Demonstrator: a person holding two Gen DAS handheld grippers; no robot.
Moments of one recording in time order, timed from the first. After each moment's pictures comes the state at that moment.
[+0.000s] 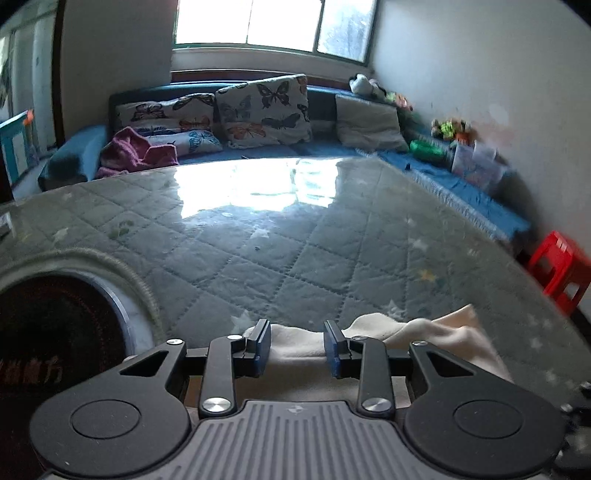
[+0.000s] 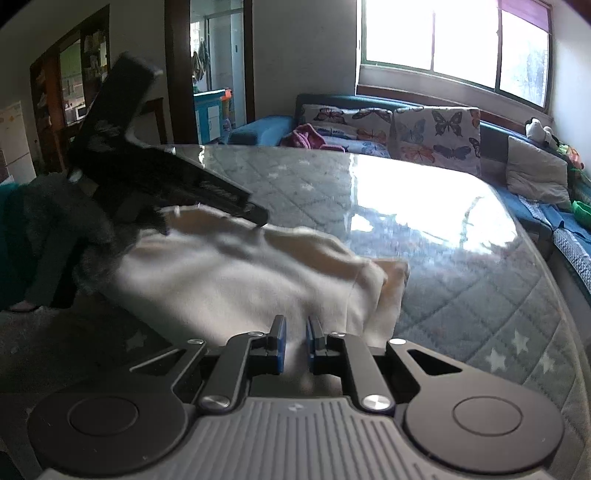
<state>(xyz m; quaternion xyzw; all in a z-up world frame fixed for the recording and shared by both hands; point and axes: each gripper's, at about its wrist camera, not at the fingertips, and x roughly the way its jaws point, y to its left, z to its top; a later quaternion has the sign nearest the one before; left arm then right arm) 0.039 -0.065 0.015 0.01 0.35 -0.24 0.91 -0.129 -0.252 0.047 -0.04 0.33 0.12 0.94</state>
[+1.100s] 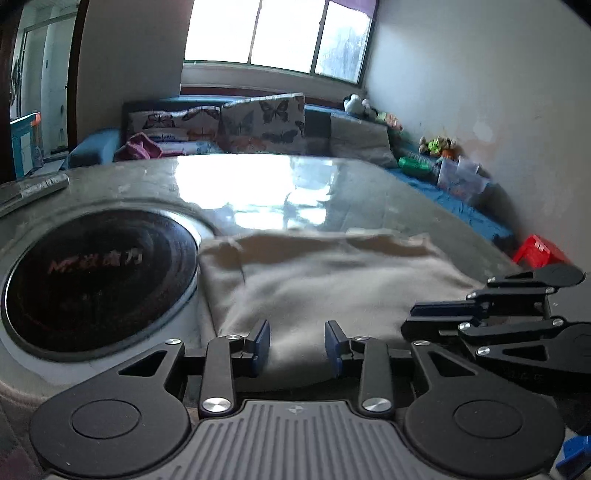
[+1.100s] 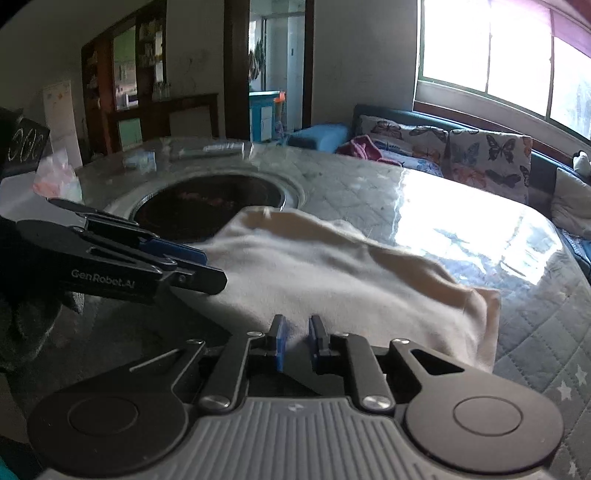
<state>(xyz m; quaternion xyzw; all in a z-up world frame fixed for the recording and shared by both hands) -0.078 0.016 0.011 -0.01 0.32 -0.25 0.92 -0.140 -0.190 0.043 -0.07 0.31 0.20 0.93</state>
